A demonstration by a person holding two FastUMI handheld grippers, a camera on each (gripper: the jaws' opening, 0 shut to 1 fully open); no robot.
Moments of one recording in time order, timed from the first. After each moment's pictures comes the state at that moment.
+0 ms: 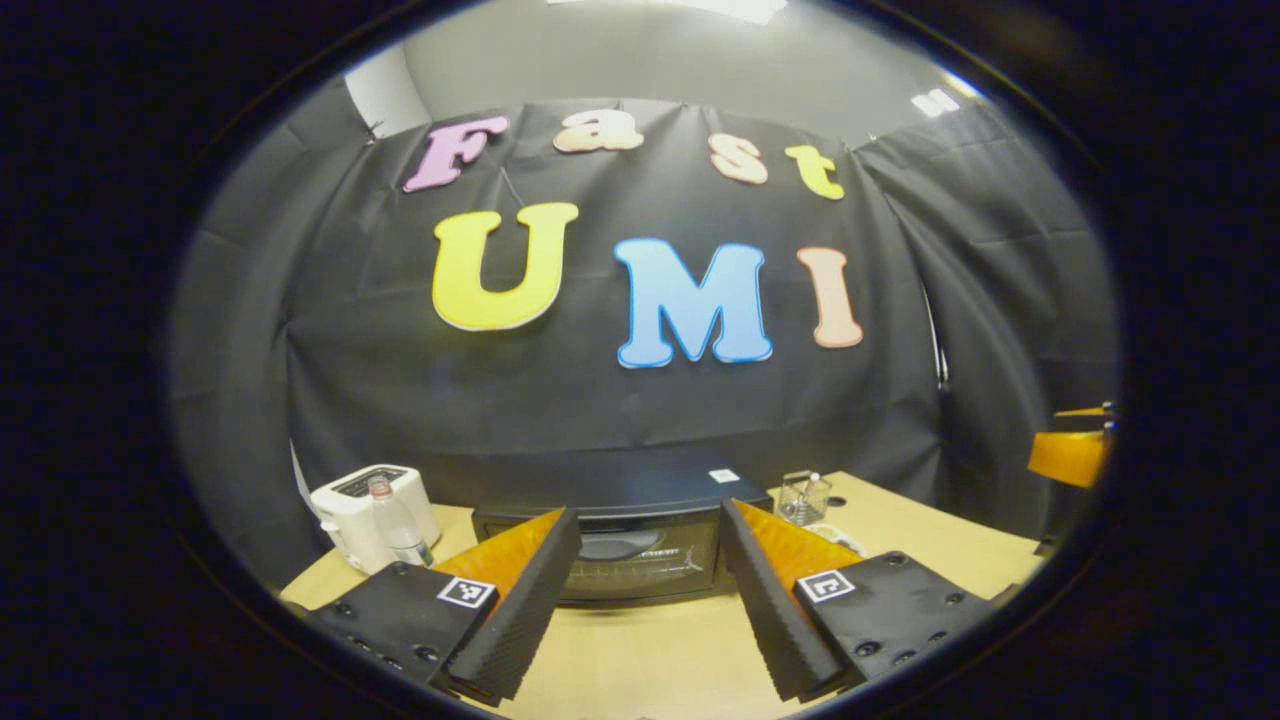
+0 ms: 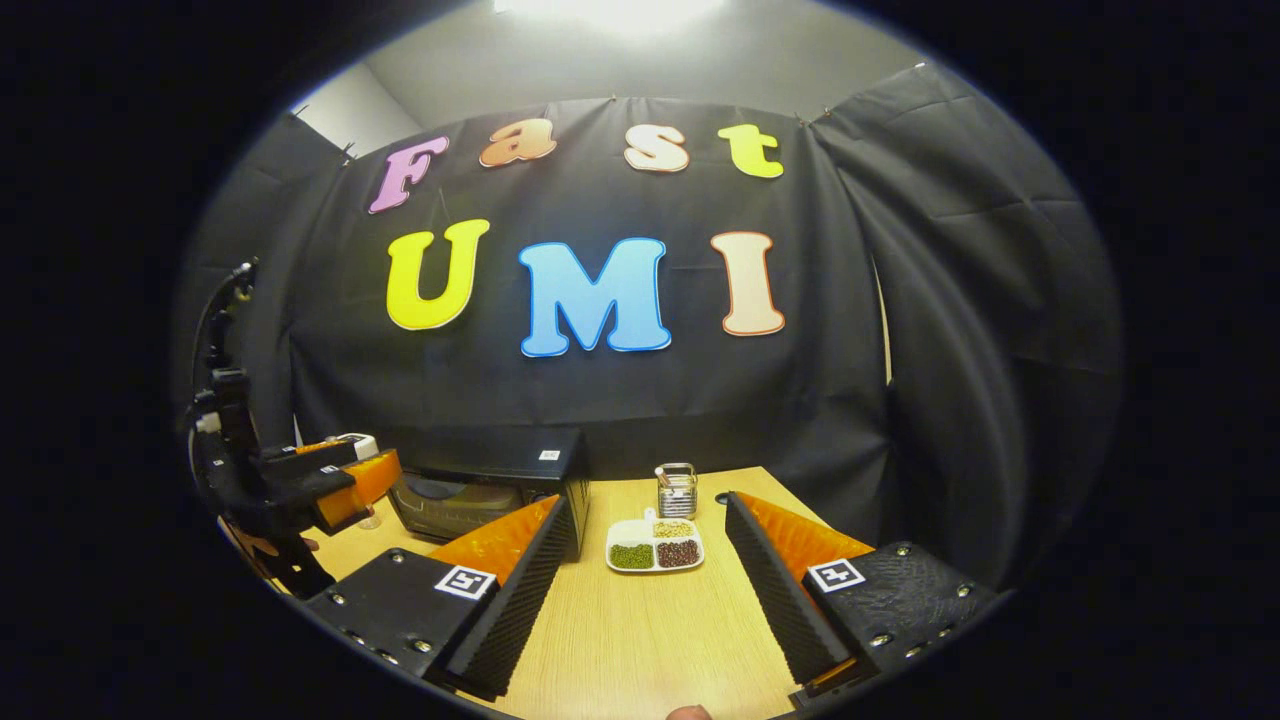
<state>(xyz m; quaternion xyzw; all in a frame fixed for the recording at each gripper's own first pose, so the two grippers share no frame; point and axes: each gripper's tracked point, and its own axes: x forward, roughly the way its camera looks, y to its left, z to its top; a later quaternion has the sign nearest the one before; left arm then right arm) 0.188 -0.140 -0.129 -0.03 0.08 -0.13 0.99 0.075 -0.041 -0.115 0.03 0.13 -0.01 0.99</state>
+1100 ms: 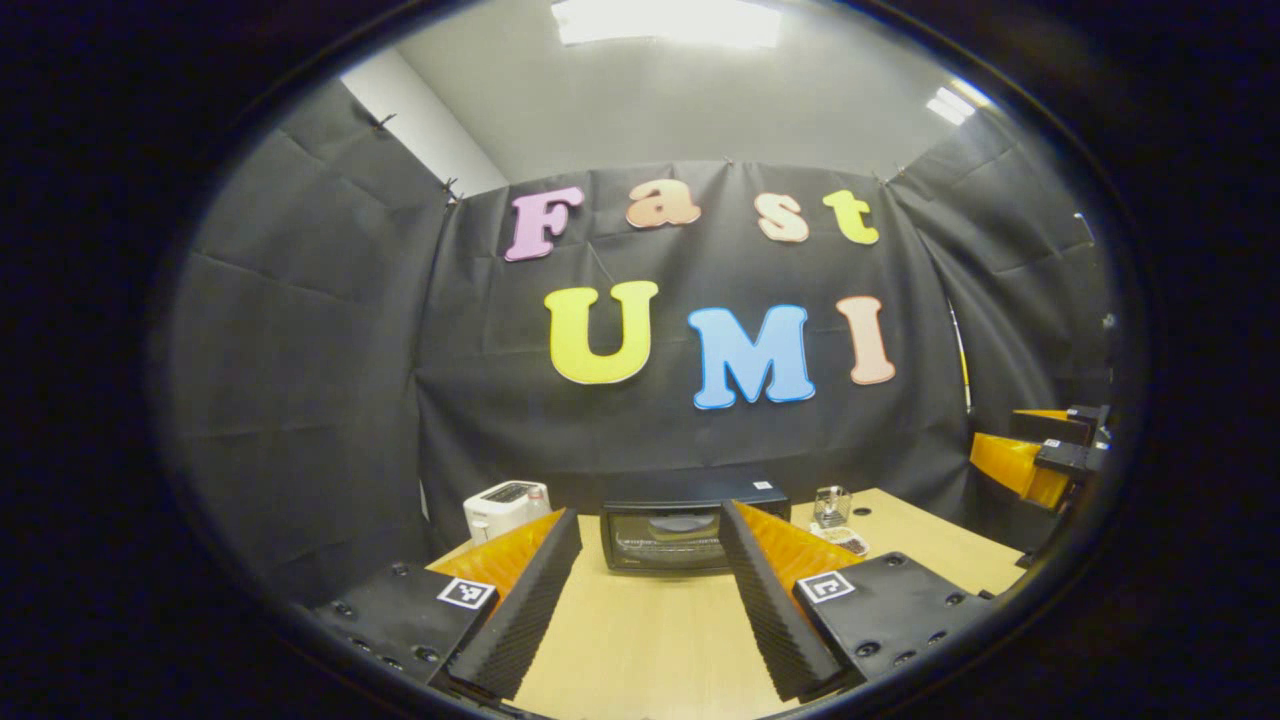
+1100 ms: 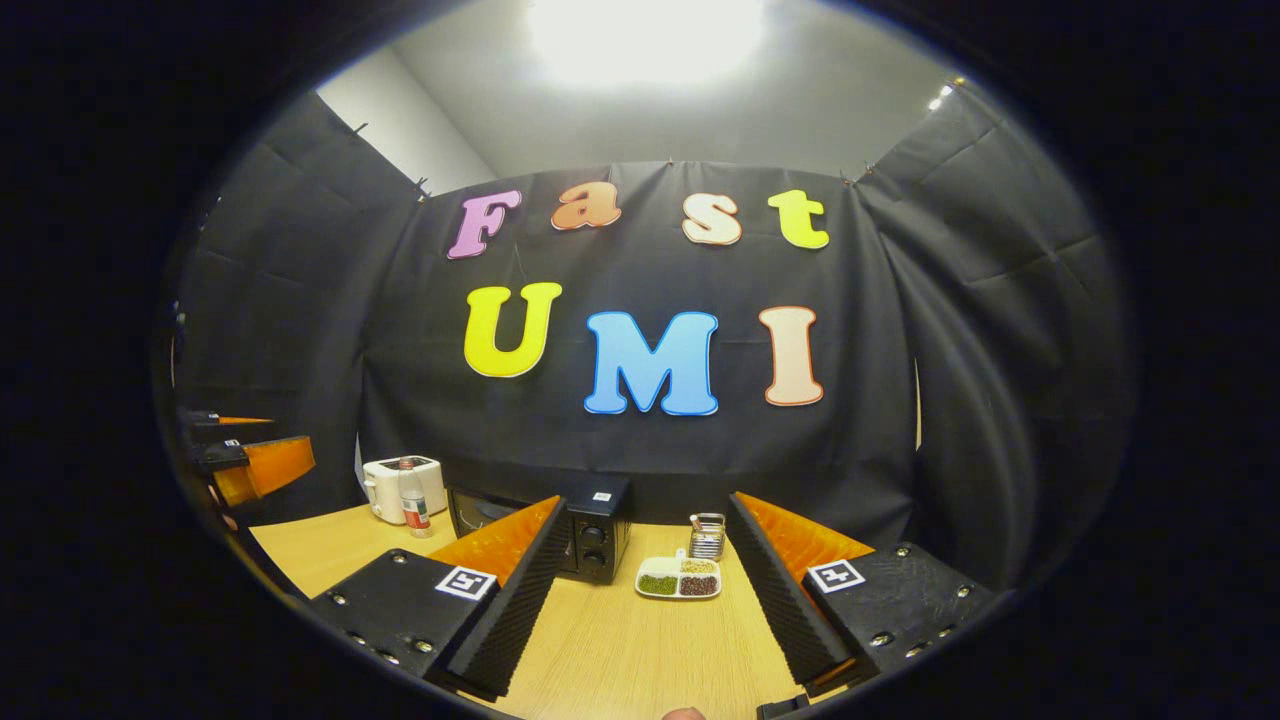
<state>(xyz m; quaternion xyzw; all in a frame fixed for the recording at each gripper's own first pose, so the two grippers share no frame) -0.009 -0.052 -0.040 -0.01 0.05 -0.01 1.00 0.008 -0.024 -0.056 0.00 0.04 0.06 1.00</state>
